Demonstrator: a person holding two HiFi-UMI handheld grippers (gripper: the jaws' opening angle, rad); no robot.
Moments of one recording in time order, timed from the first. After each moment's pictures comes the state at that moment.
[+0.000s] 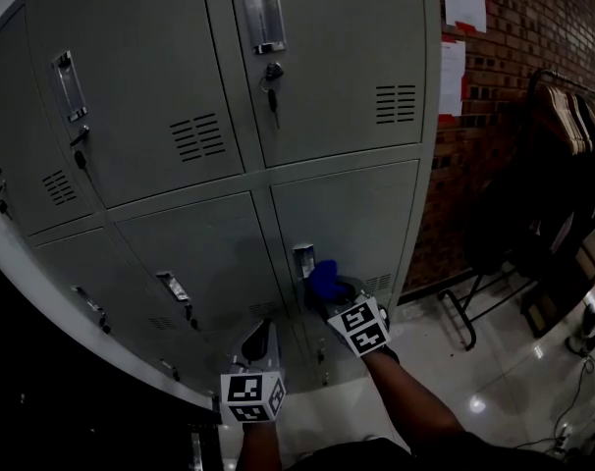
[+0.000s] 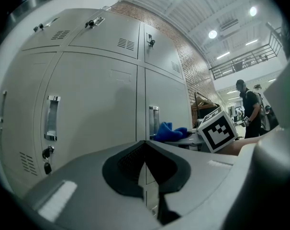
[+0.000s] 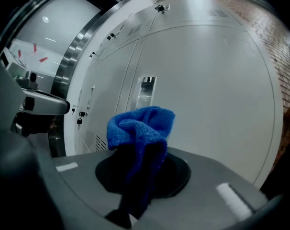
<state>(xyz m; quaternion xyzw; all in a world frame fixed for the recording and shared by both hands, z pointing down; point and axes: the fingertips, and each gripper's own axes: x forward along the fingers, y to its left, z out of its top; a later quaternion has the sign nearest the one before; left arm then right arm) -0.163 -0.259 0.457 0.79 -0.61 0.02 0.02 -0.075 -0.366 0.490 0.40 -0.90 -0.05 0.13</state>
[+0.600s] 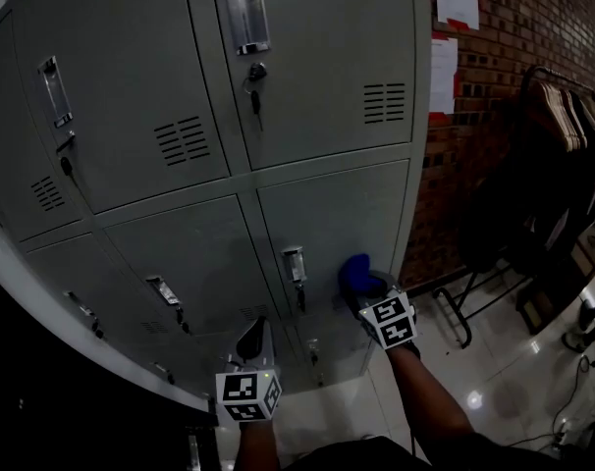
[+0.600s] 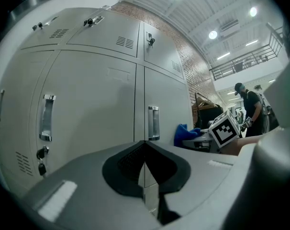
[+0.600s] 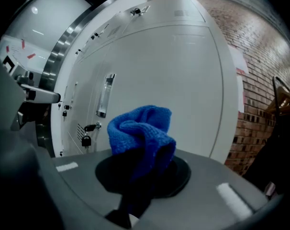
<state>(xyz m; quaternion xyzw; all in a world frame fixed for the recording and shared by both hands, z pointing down) -0.156 -0.269 0.455 0.79 -0.61 0.01 0.02 0.021 -0.390 0.499 0.48 -0.87 -0.03 0.14</state>
